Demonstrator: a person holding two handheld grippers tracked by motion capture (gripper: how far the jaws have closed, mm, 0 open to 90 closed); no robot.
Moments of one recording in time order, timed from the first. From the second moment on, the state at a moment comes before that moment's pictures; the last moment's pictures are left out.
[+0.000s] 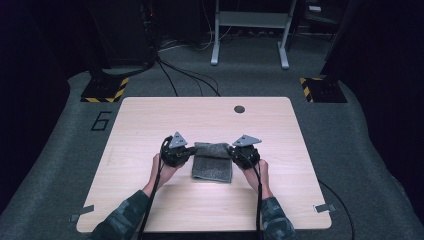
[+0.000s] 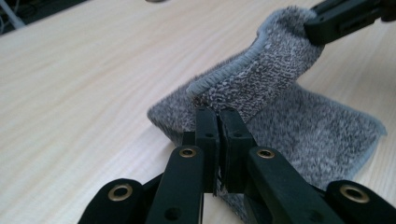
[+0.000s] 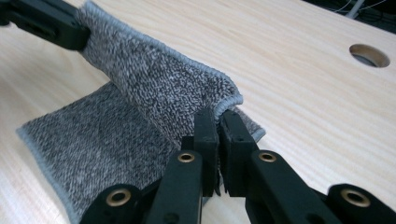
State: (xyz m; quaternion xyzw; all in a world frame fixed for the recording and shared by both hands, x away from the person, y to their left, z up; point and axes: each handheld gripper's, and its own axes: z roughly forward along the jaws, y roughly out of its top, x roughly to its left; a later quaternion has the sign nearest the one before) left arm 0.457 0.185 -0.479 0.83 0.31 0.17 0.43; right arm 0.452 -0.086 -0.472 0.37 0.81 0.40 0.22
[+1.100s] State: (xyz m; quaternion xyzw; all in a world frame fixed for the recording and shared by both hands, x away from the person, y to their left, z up) left arm 0.450 0.189 -0.469 0.83 0.35 0.16 0.41; right arm 0.424 -0.093 -0.475 0.42 0.80 0.39 0.18
